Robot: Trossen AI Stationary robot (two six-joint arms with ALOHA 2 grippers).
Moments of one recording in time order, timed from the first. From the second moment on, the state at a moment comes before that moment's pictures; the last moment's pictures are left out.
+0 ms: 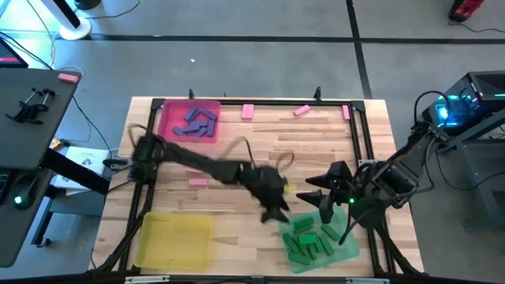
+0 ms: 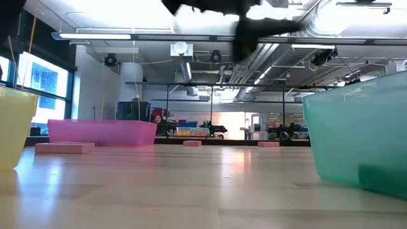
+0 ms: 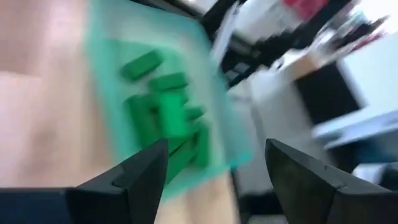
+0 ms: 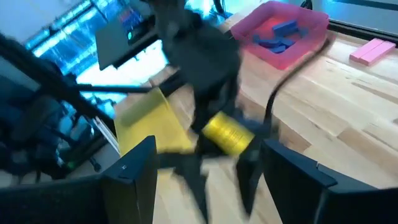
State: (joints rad) left arm -0.16 1.99 1.51 -0.04 0.43 -0.52; right arm 0.72 1.36 1.55 -0.94 0.83 1.12
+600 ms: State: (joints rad) left arm 0.10 0.89 0.91 -0.11 -0.06 -0.23; right arm 0.05 1.35 1.38 -1.41 0.53 1.22
